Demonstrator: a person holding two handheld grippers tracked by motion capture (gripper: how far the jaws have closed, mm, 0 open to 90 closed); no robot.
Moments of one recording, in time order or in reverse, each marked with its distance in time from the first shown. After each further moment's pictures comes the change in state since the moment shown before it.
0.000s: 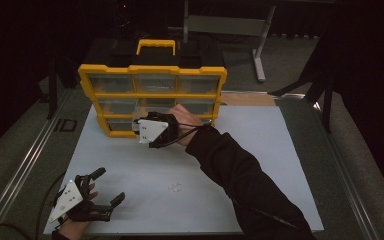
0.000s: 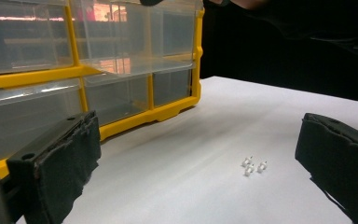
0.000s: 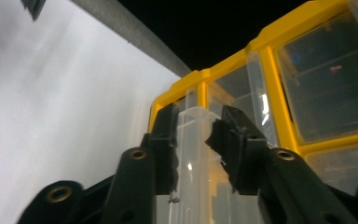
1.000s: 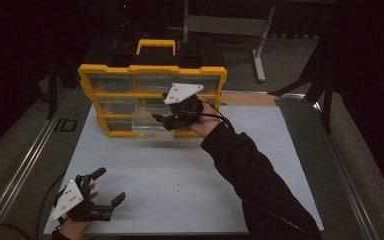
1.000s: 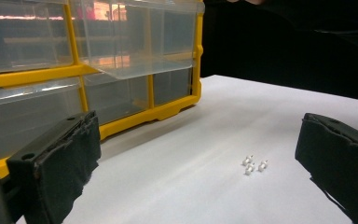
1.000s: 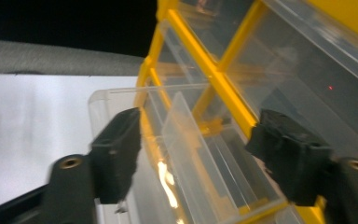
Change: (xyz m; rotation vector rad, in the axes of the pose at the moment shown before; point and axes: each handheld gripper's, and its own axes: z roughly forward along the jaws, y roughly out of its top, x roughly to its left) left arm 0.000 0.000 0.001 0.004 0.002 0.001; right arm -0.042 -0.037 -0.043 0.007 -0.083 0.588
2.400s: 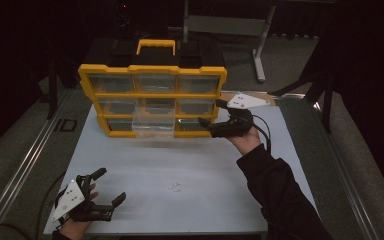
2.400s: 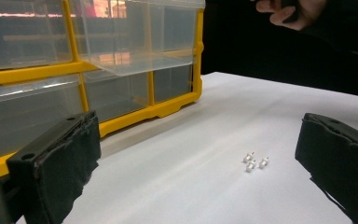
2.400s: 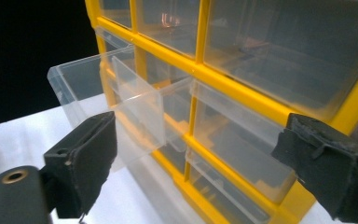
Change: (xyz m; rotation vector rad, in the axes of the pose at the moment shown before) left arm -0.001 -0.001 0.001 0.013 0.005 0.007; right arm -0.024 -0.096 -0.087 -0.136 -0.108 0.374
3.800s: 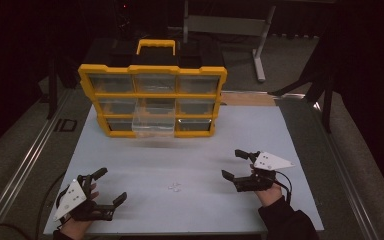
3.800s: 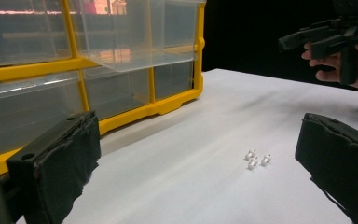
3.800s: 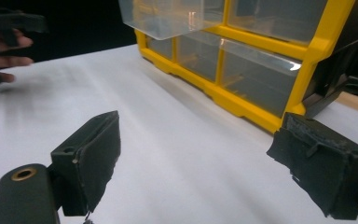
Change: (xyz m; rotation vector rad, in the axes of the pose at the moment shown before) left arm -0.001 -0.001 0.003 0.013 0.001 0.003; right arm 0.031 -0.136 -0.077 -0.014 0.050 0.021
